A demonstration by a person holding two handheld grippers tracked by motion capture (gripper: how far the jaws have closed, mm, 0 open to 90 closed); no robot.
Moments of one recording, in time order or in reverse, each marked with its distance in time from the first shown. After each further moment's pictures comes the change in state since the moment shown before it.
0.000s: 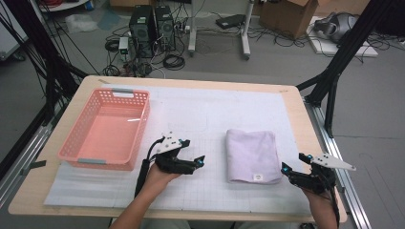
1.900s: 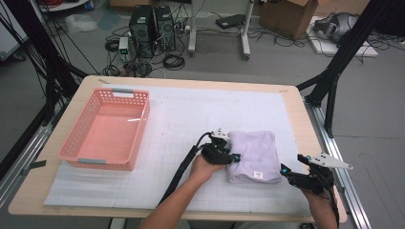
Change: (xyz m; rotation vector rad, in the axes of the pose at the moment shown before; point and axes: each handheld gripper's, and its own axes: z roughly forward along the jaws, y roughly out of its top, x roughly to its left) left arm -0.030 0.015 0.121 0.219 -0.203 -0.124; right arm 0.000 -0.002 0.003 0.037 0.008 -0.010
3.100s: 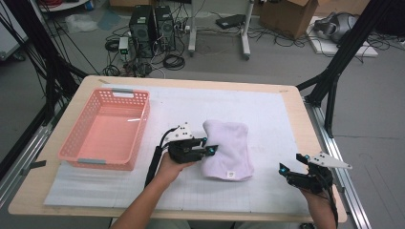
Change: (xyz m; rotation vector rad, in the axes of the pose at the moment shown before) left arm 0.013 -0.010 -0.107 -0.320 -0.075 0.226; right arm 0.004 0.003 0.000 -0.011 0.008 0.003
